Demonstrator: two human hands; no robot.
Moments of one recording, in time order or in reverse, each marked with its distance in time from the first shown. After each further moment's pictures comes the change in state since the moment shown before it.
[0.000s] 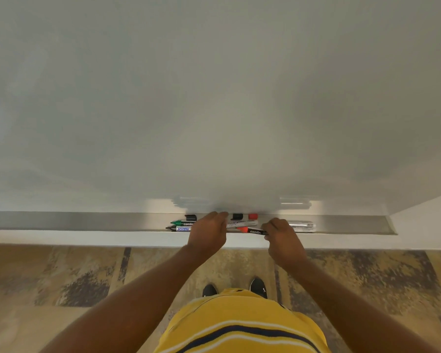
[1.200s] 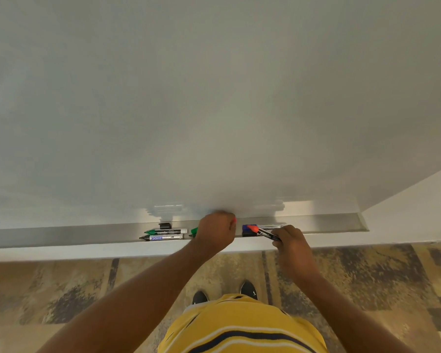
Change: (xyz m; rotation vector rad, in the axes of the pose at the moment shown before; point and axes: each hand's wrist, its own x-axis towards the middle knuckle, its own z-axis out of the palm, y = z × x) left_hand 0.045 0.083 0.027 0.158 -0.173 0.073; right_hand -0.044 0.058 -0.052 0.174 0.101 0.219
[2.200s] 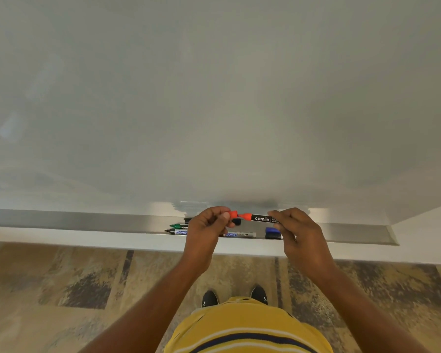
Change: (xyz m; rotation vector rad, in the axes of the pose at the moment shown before) left_hand -0.088 -0.016 -0.084 -1.383 0.308 -0.396; right_hand 0.017 -0.089 -0.037 0.215 0.097 -0.300
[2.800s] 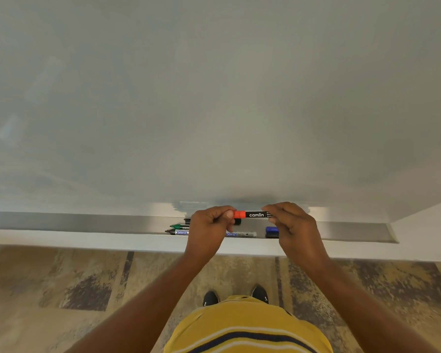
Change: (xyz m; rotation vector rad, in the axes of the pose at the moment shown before) left_hand 0.002 0.015 0.006 0.374 -0.004 0.114; right_hand 0.012 -0.008 0.008 0.020 0.056 -0.022
